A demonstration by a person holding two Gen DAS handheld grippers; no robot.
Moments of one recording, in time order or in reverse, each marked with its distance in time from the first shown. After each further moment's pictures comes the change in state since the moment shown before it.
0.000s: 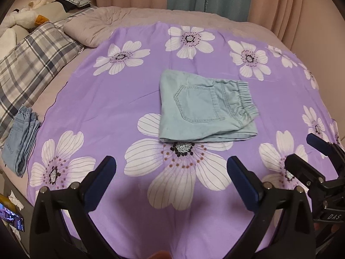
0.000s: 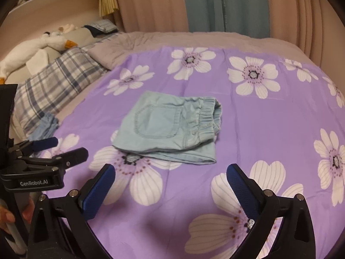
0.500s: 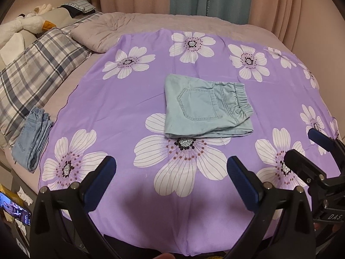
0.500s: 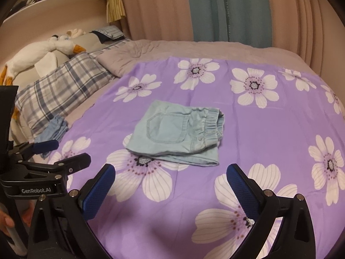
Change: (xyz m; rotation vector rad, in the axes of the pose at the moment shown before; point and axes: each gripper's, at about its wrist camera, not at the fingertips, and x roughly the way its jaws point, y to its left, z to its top) left arm -0.034 -0.005 -0.010 0.006 -0.021 0.046; right arm -0.029 0.015 -0.002 -0.025 -0.046 0.014
